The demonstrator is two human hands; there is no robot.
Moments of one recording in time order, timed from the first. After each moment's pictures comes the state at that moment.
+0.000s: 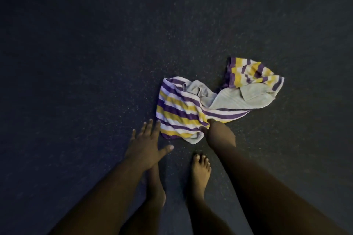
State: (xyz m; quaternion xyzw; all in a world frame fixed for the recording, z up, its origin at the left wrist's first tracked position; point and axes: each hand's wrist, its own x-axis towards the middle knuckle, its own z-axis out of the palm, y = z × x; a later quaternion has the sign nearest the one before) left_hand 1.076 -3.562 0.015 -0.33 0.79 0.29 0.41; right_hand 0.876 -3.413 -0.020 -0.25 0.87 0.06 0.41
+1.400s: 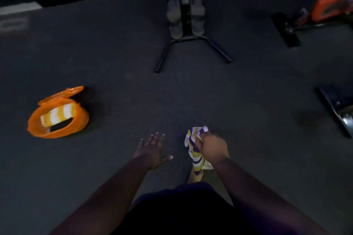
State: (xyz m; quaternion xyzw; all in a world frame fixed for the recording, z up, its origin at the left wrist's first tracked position) left_hand 1.246 -3.186 0.557 -0.78 0.50 0.34 0.16; right_hand 1.045 -3.340 0.556 -0.88 0.43 0.08 0.18
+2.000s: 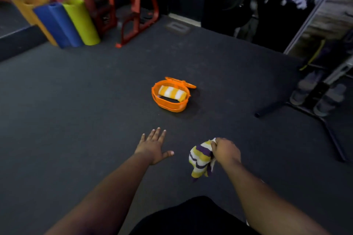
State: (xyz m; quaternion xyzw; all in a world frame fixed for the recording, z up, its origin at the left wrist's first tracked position) left_hand 1.363 -2.696 0.641 -0.95 0.19 0.25 0.01; right_hand 1.295 -2.979 0.631 -0.97 0.19 0.09 0.13
